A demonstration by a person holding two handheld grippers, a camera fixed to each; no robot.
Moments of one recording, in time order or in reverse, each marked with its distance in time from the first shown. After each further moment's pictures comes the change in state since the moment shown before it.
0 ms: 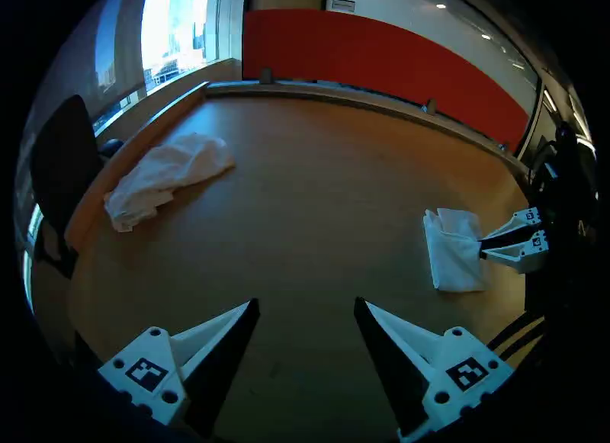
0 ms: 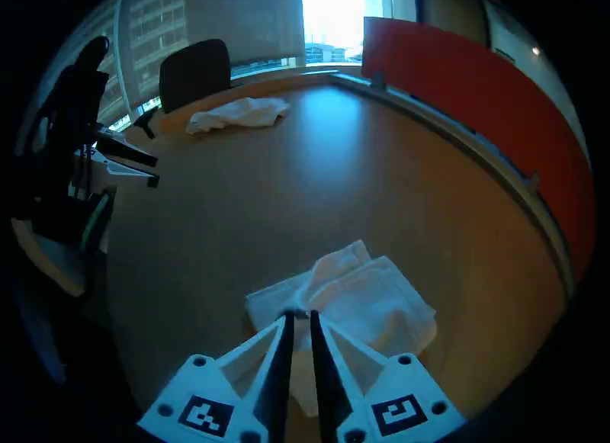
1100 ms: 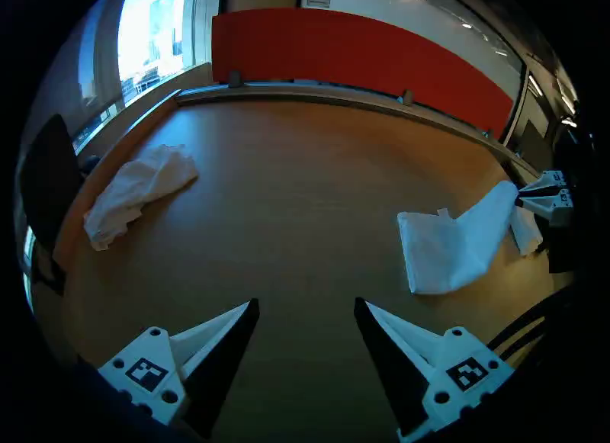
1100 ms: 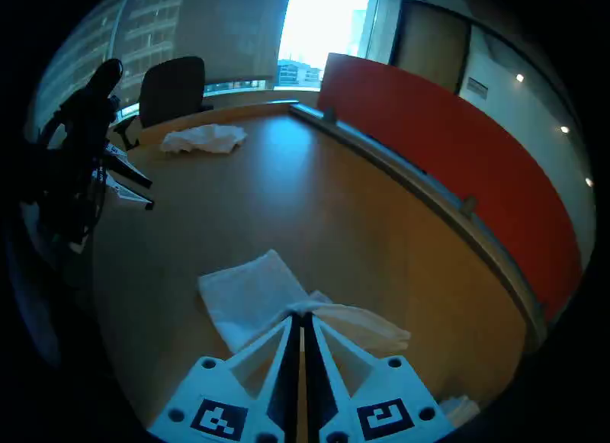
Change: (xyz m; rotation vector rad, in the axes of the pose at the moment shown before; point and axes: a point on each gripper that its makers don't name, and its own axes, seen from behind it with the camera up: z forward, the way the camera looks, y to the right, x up) left arm 0.010 0.047 0.012 -0.060 -0.004 0.069; right arm 0.006 0.070 -0.110 -0.195 0.089 -0.063
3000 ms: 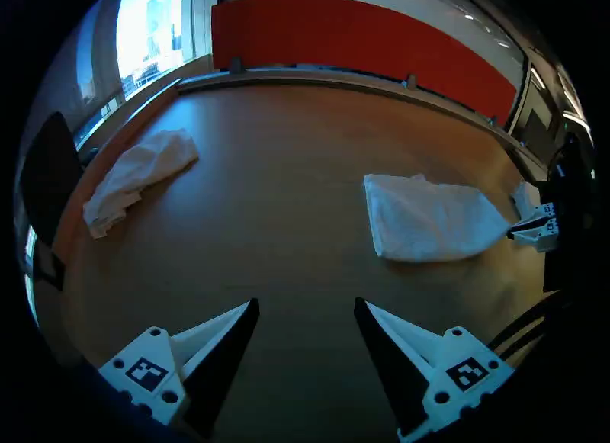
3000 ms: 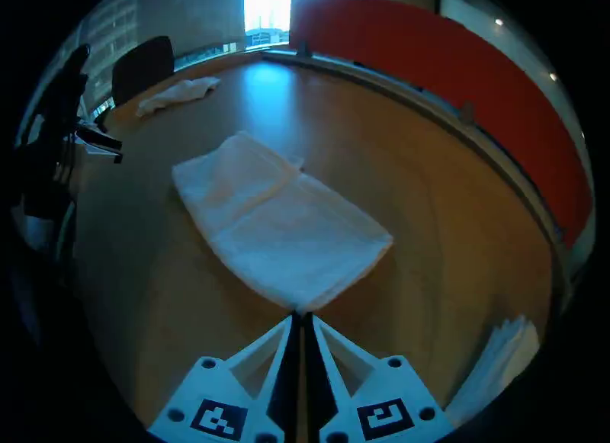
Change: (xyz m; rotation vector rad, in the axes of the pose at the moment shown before) left arm -0.028 -0.009 0.010 0.020 -0.049 0.013; right arm -0.123 -0.001 0.018 -0.007 -0.185 0.174
